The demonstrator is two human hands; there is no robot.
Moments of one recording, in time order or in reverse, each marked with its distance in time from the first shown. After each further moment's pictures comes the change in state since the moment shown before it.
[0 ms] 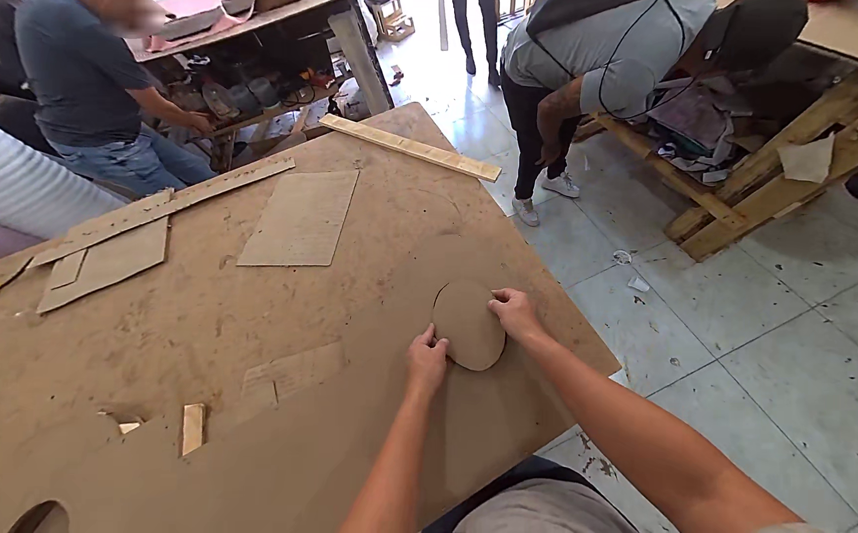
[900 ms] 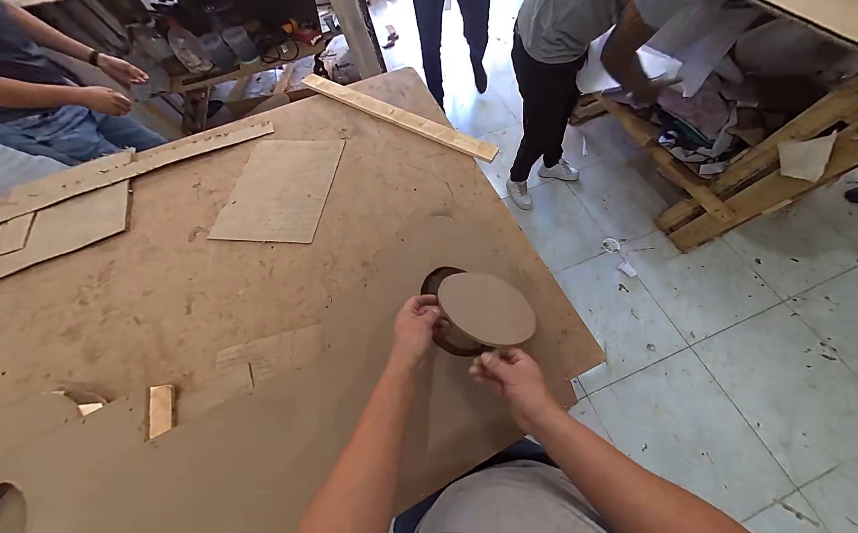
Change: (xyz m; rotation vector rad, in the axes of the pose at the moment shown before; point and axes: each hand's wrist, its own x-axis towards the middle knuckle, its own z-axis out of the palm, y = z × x) left_hand 0.005 0.033 -0.001 -0.577 -0.182 0.012; right_hand -0.129 0.027 -0.009 0.914 -0.265 0.301
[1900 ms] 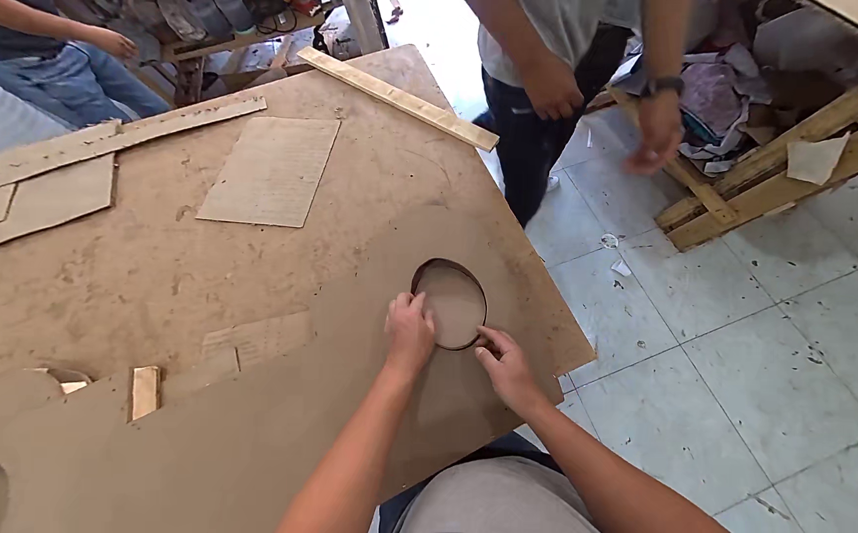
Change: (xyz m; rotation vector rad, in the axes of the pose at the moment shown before) left_hand 0.003 -0.031 0.006 1.156 0.189 0.385; right_hand 0.034 0.013 -0.033 -0.829 0.017 -0.316
